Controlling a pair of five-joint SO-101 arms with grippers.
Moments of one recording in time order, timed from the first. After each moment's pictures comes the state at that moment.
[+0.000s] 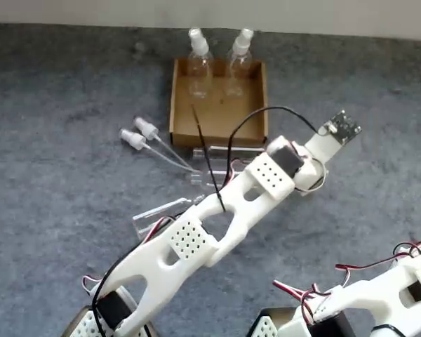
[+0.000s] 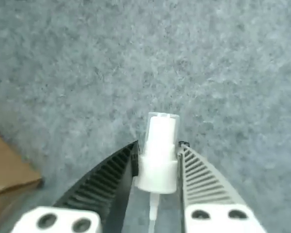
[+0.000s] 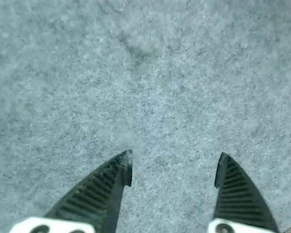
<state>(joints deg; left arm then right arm) 44.0 69.5 -76.3 71.8 3.1 61.2 -33.4 55.7 47.4 34.2</state>
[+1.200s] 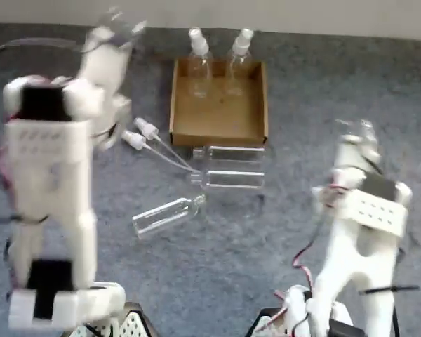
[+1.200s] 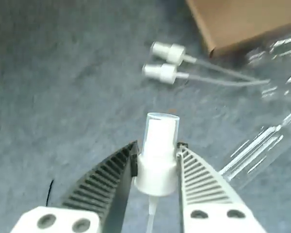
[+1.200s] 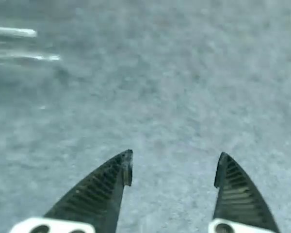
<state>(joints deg) -7.4 -11.0 -18.2 100.7 -19.2 6.8 -32.8 35.0 78.3 19.4</state>
